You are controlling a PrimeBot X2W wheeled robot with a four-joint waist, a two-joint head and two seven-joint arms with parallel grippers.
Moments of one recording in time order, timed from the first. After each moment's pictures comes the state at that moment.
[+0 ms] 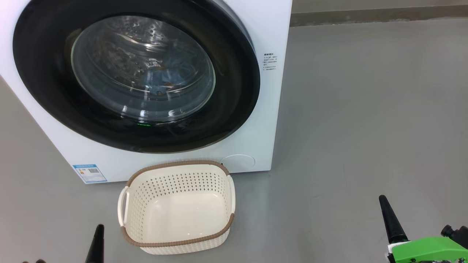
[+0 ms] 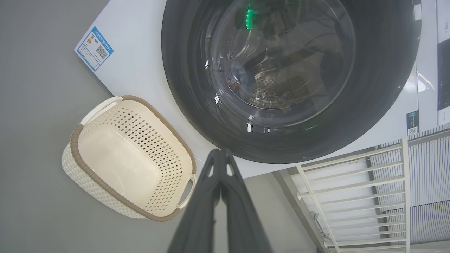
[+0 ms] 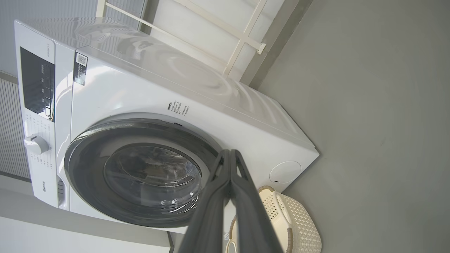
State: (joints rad) left arm 0.05 0.03 0.07 0.17 -1.15 -0.09 -0.02; right arm -0.02 -0.06 -0.09 0.25 1.17 0.14 -0.01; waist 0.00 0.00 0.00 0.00
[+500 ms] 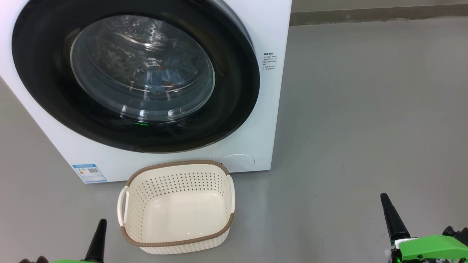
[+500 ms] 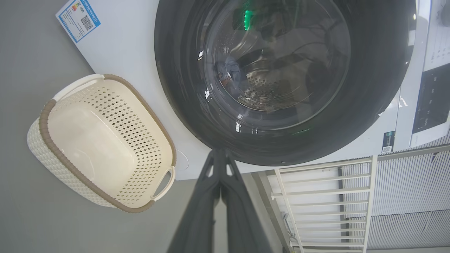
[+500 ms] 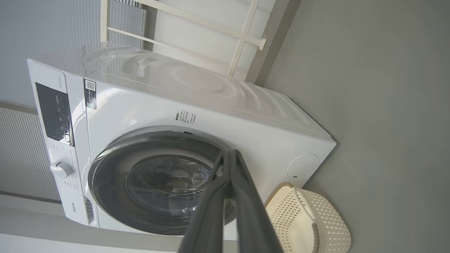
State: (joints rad) left arm 0.01 0.03 0.07 0.21 -1.31 -0.10 0.03; right arm -0.03 -0.06 -0.11 0.26 1.33 0.14 0.03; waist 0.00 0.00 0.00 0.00
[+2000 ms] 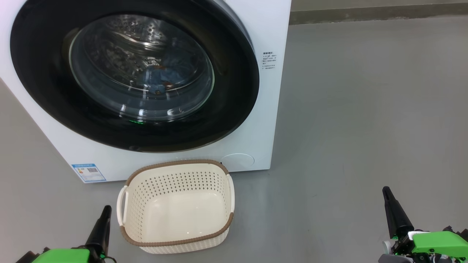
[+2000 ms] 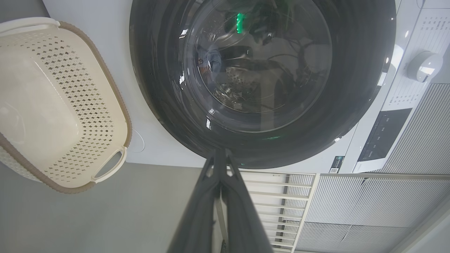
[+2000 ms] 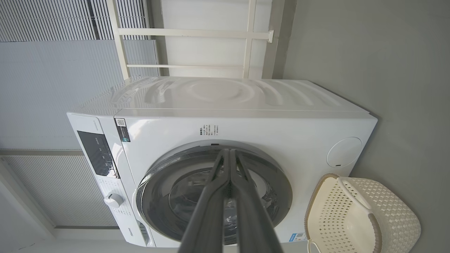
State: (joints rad) left arm -0.07 0.03 0.08 0.26 -1.60 -0.12 0.11; right arm -0.07 -0.05 -0.14 0.27 1.60 0.13 0.11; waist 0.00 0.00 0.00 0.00
